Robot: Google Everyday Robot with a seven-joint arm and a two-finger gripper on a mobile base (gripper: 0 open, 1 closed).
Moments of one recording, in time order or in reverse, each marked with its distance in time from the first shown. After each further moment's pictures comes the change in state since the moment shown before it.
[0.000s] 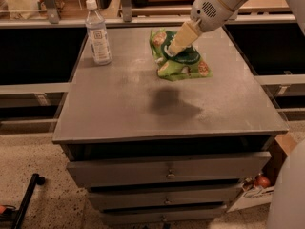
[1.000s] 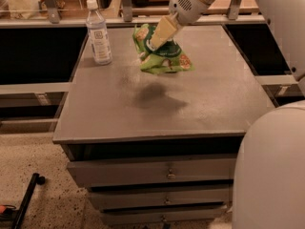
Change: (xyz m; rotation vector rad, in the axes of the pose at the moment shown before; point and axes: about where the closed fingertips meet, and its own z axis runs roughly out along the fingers) arm -0.044 0.000 0.026 -0.009 0.008 -0.003
